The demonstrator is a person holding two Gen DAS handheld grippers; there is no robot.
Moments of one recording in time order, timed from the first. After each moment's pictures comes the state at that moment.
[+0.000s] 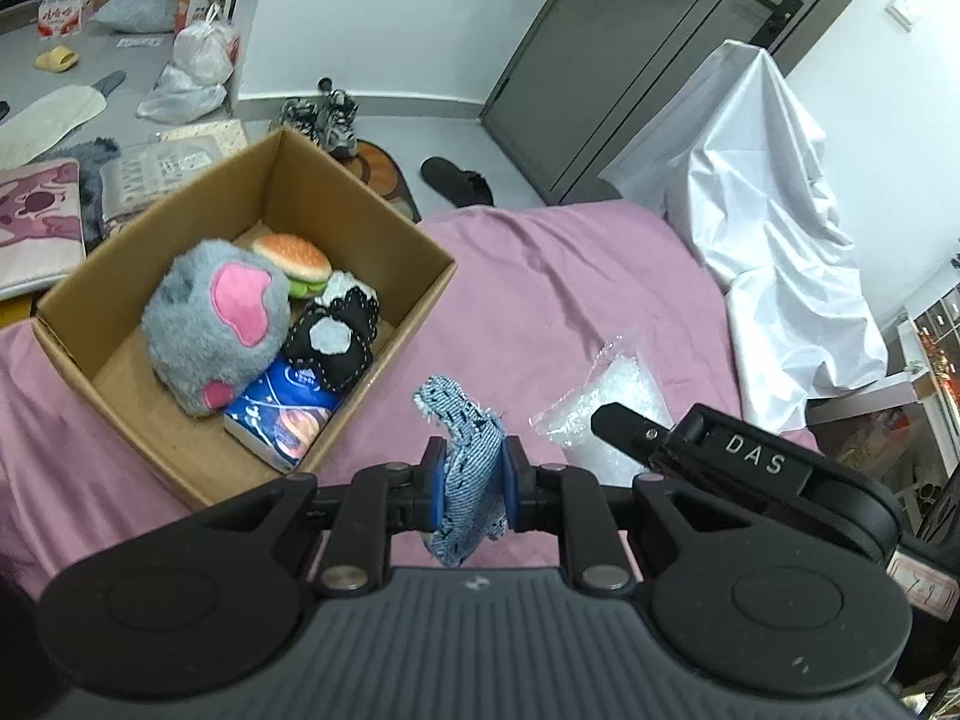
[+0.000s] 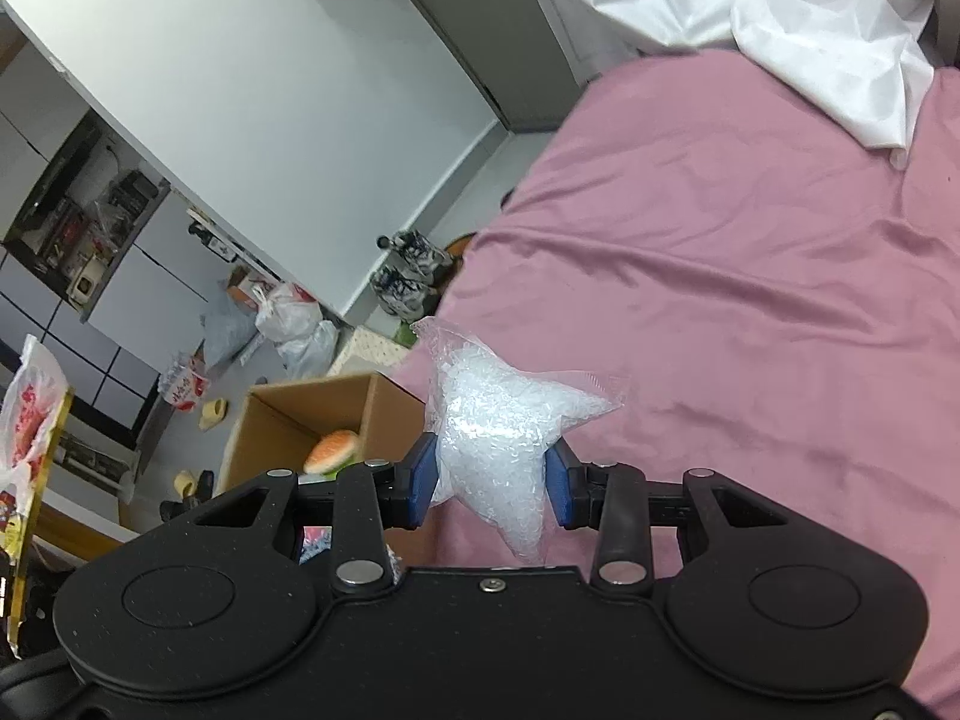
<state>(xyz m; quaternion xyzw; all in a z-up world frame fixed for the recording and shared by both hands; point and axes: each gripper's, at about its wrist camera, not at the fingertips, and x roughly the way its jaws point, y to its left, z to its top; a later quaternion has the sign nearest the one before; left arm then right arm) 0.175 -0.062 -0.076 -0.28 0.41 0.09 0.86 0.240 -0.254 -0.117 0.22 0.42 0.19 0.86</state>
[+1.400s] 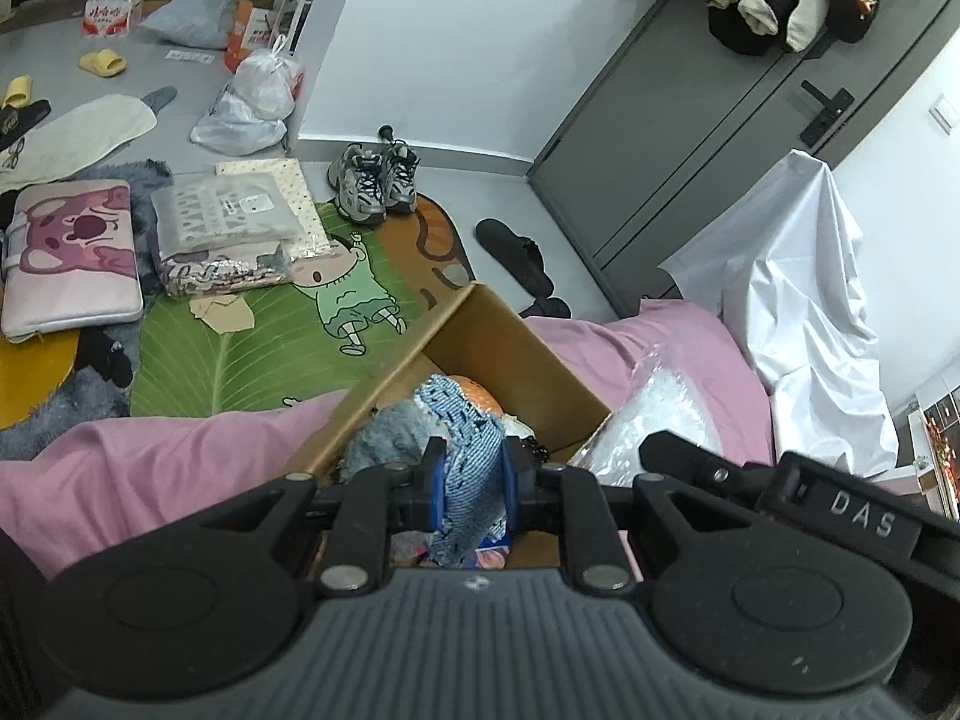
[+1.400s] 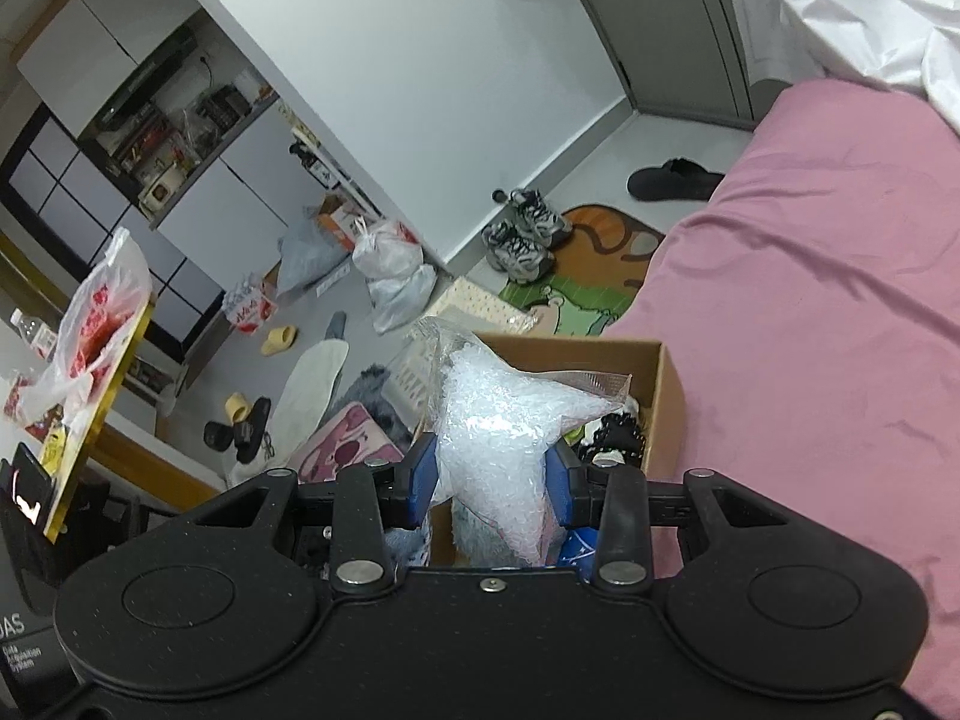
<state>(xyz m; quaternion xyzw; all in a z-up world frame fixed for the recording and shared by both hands) 0.160 0.088 -0.064 -0.31 0.38 0.11 0.86 0.230 -0.124 -0.075 0.16 0.43 0.28 0.84</state>
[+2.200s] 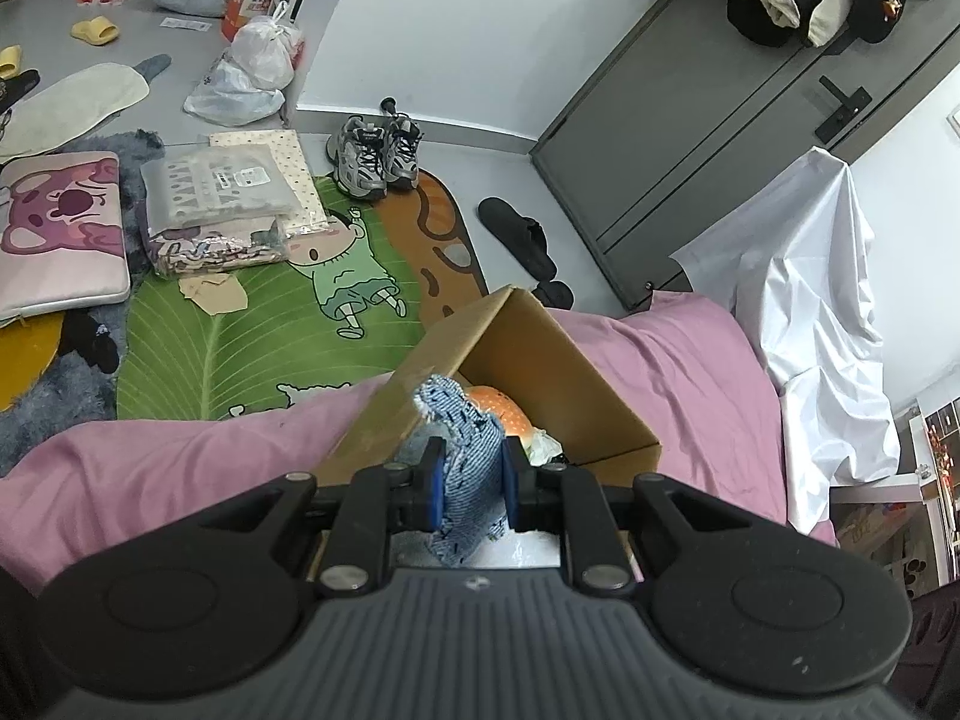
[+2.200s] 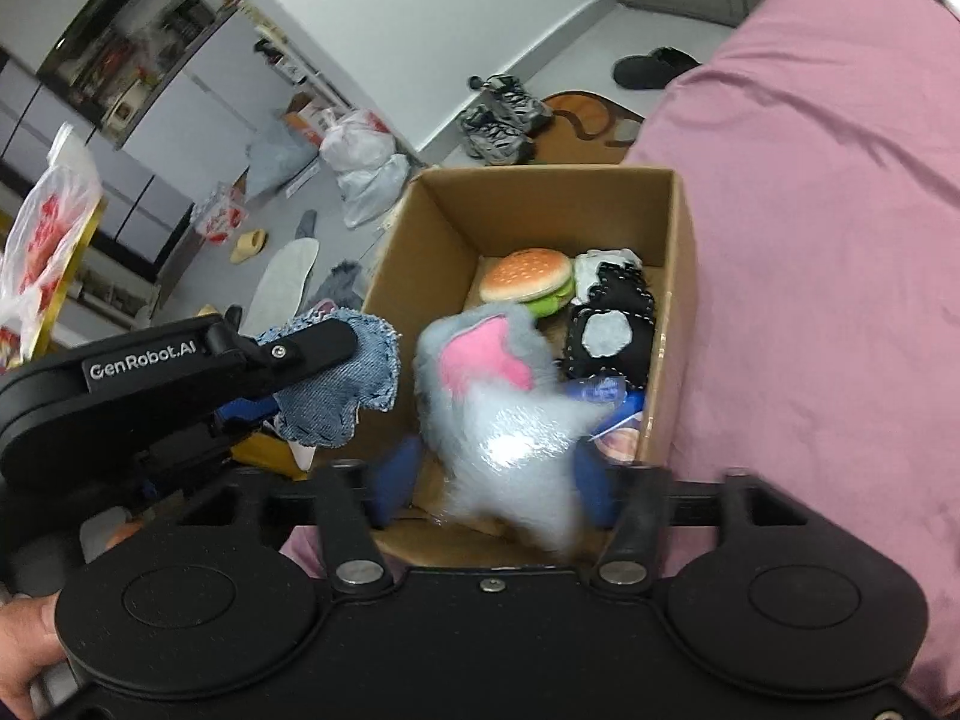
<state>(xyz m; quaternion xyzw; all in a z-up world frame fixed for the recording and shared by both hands) 0.186 0.116 -0.089 -0.33 0.40 0.10 0.85 0.216 -0.101 -0.116 0.13 0.52 0.27 0.80</state>
